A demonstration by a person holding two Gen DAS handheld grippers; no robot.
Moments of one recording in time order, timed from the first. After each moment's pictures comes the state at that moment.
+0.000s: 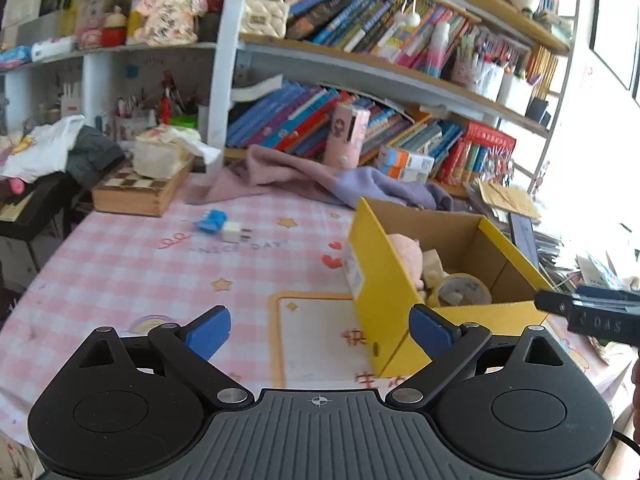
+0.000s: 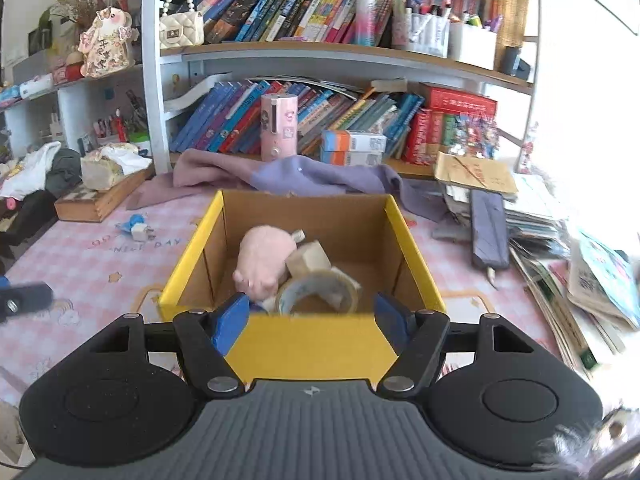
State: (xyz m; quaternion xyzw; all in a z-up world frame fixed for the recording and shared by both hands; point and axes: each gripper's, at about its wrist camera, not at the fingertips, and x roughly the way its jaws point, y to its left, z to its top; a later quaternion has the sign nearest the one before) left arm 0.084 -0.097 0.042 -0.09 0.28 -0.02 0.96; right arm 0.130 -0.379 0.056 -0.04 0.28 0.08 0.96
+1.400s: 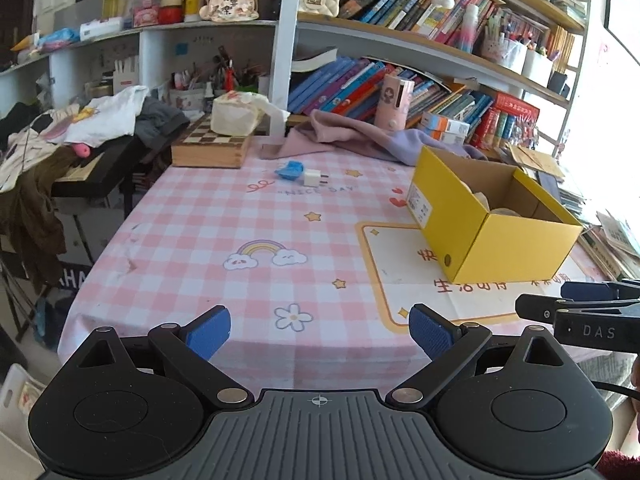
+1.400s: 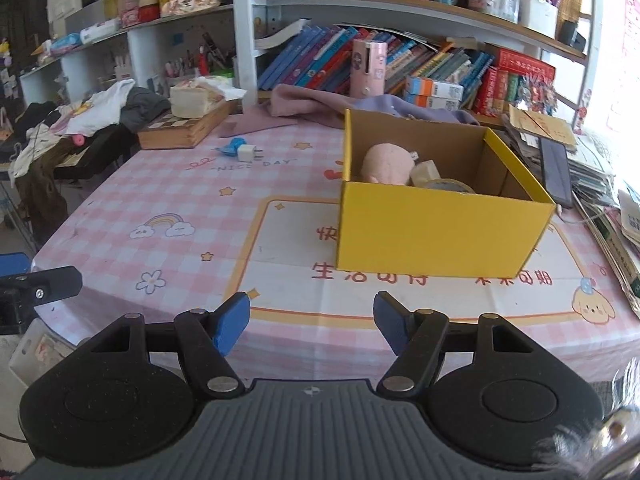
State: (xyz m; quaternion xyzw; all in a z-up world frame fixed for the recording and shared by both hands) left arm -0.011 -0.024 0.021 -0.07 0.32 0.01 0.94; right arm 0.039 -0.270 0.028 -0.05 0.34 0.16 0.93
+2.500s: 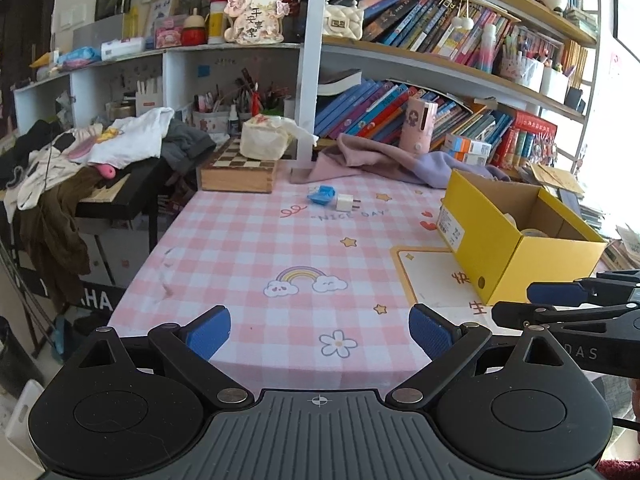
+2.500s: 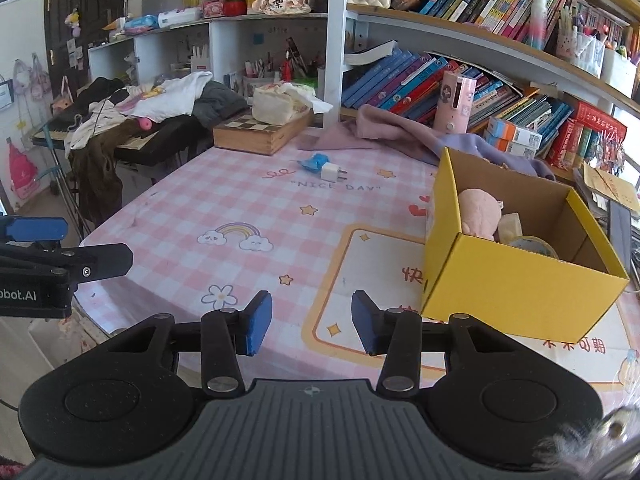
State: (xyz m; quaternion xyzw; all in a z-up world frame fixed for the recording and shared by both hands) left arm -0.007 0.005 0.023 -0.05 0.29 0.04 0.95; right arm 0.046 -0.209 0.027 -0.09 0.31 0.25 0.91
